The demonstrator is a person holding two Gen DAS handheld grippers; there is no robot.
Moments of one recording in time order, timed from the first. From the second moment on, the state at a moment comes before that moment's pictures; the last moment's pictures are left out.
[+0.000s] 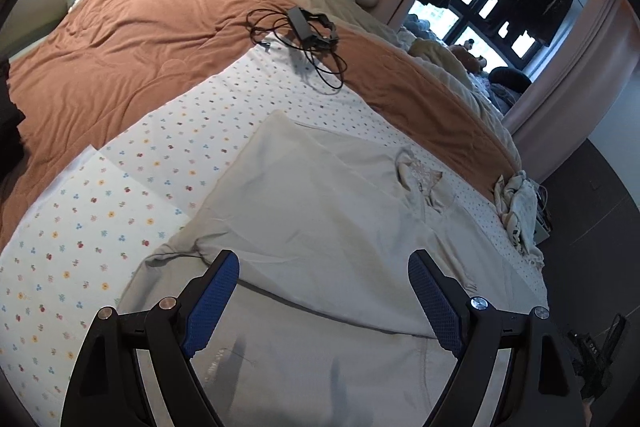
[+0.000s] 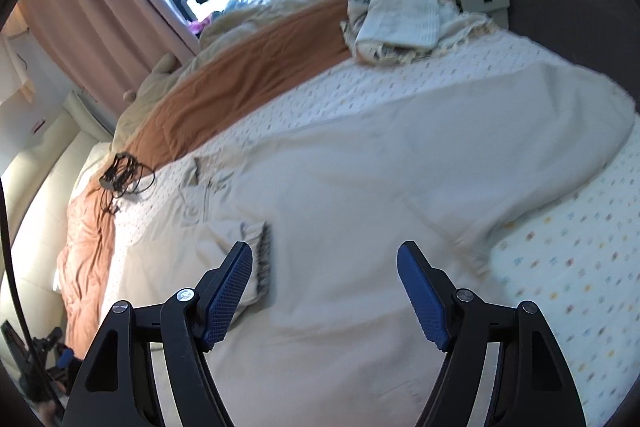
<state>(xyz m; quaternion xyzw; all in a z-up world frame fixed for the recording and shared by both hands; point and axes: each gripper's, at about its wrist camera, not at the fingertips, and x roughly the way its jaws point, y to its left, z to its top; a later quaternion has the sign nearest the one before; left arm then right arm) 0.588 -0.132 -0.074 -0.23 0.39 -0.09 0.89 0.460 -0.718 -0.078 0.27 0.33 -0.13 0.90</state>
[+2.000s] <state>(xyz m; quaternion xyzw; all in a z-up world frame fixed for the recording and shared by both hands) 0.593 -0.200 -0.080 -0.25 0.38 -0.15 0.88 0.390 -0.888 -0.089 0.47 0.12 -0.10 0.87</state>
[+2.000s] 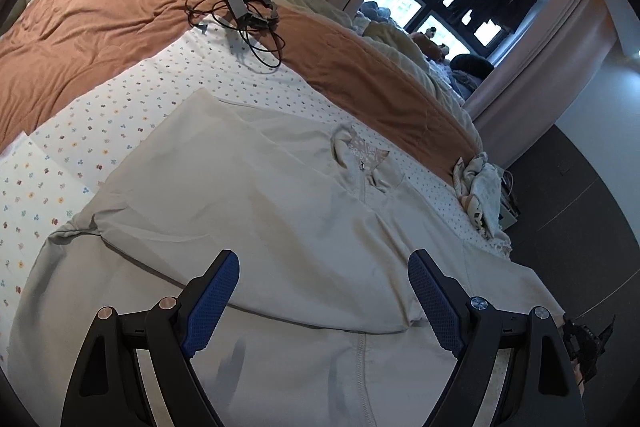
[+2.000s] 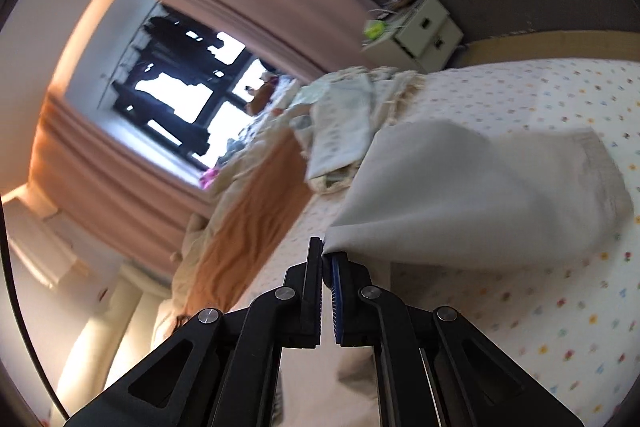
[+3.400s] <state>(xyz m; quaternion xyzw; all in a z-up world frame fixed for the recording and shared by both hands) 0.594 -0.132 -0.081 -0.30 0.41 -0.15 0.85 0.505 -0.646 -0.133 0.31 0.43 -0.03 0.85</state>
